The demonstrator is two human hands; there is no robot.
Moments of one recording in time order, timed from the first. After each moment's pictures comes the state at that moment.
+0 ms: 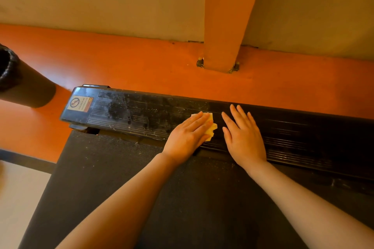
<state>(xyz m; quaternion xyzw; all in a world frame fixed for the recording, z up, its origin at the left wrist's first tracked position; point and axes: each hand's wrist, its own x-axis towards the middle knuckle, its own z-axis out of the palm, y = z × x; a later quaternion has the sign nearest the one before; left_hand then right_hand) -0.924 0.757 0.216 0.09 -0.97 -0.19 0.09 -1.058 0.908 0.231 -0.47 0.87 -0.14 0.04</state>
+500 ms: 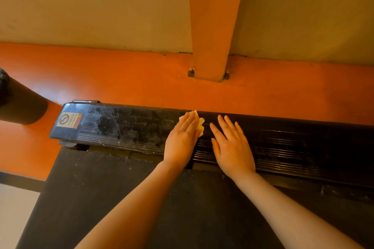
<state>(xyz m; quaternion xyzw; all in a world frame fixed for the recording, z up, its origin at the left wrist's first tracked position) -0.960 0.770 0.229 0.25 -0.94 -0.22 0.09 -1.058 0.908 0.227 -0.47 0.87 -0.14 0.03</state>
